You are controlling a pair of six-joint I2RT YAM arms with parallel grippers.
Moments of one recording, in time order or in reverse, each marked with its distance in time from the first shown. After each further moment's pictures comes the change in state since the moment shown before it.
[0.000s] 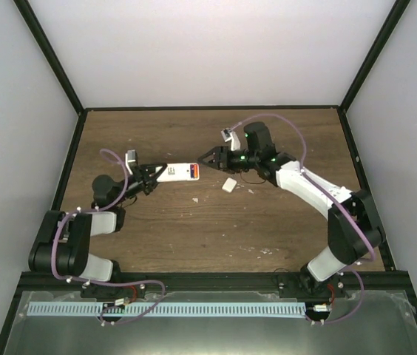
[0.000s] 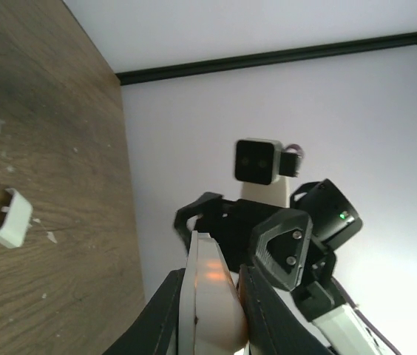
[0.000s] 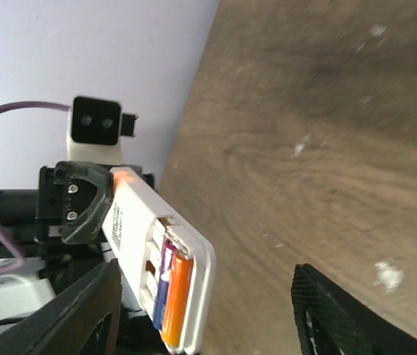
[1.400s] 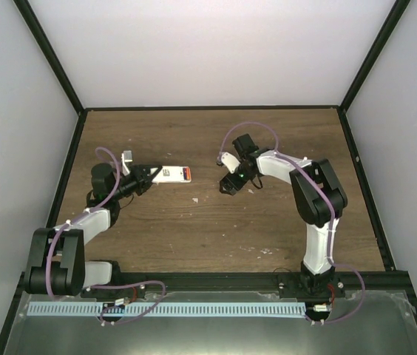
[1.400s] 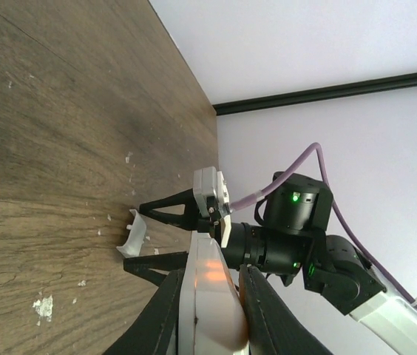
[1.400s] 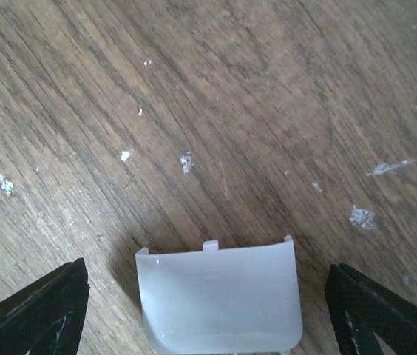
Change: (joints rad) left arm 0.058 -0.155 0.093 -0.692 -0.073 0.413; right arm -0.068 0.385 0.166 -0.460 0.462 -1.118
